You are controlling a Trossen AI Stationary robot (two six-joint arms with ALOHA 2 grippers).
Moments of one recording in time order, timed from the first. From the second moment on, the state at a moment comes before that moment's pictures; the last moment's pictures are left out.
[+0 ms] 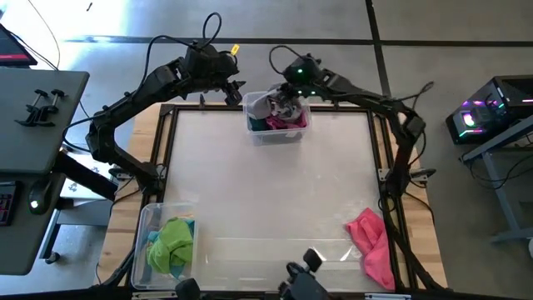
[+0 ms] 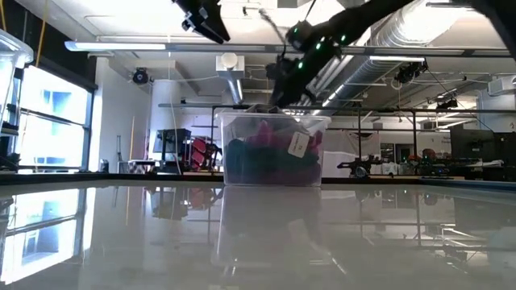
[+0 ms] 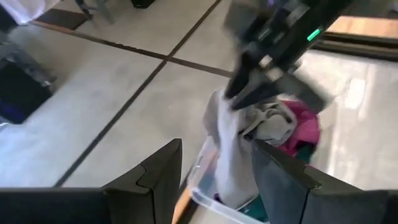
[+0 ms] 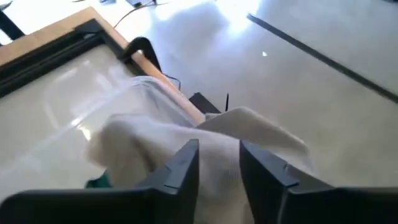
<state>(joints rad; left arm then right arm) 0.58 1.50 1.69 -0.75 -0.14 0.23 -0.64 1.86 1.62 -0.39 -0.01 0.09</state>
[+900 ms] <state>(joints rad) 0.57 1.50 1.69 -0.84 -0.11 0.26 -0.61 1.99 1.66 -0.68 -0.02 0.05</state>
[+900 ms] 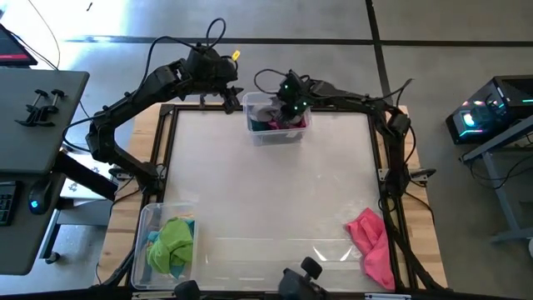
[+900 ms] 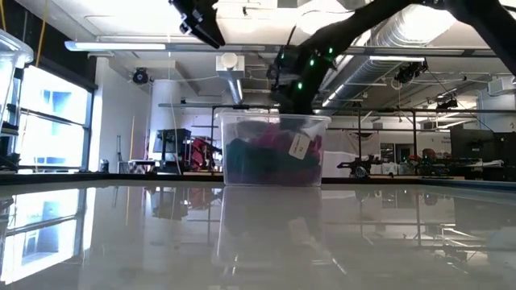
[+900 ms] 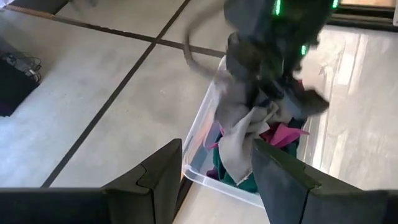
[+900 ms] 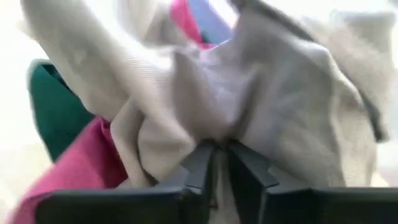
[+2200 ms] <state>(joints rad) 0.55 1.50 1.13 -0.36 -0.01 0.26 -0.43 1.80 1.49 -0.79 -0.05 0.11</state>
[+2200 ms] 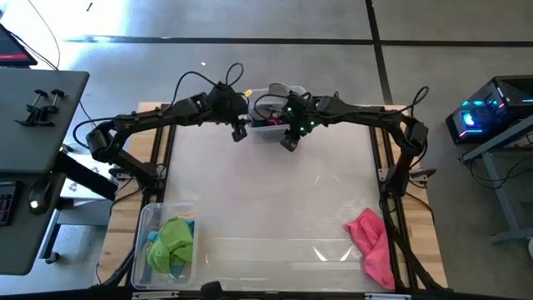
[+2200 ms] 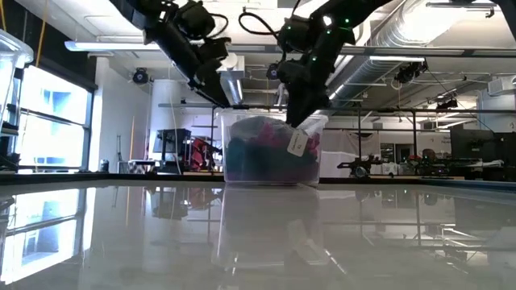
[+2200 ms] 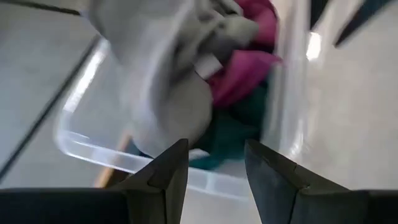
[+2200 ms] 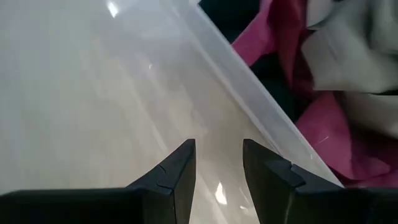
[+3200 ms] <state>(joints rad) 0.50 1.30 1.20 -0.39 -0.06 0.13 0.02 1.26 0.99 -1.24 -0.16 0.98</state>
